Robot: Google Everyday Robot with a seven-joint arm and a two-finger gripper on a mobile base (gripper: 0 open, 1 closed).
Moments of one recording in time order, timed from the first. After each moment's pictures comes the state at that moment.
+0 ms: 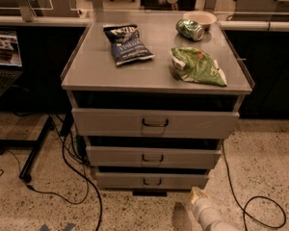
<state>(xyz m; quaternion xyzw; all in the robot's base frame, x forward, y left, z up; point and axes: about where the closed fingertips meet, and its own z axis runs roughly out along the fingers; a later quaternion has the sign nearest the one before) 0.493 -0.233 0.368 0.12 0.87 0.09 0.47</state>
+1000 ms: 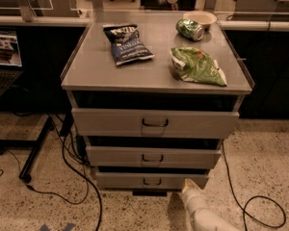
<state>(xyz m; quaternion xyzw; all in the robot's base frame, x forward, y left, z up) 0.552 -0.221 0.320 0.15 0.86 0.08 0.49</state>
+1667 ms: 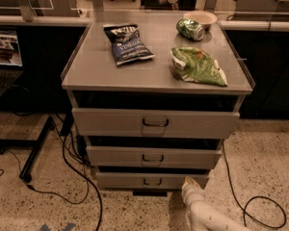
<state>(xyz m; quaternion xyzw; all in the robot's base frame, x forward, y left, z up) 0.578 -0.234 0.283 0.17 0.86 0.05 0.47</state>
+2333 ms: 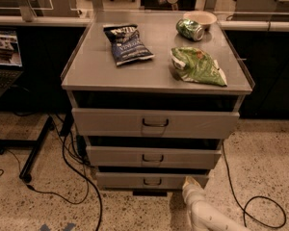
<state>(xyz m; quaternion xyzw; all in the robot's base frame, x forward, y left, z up) 0.585 -0.237 0.273 0.16 0.86 0.05 0.47</state>
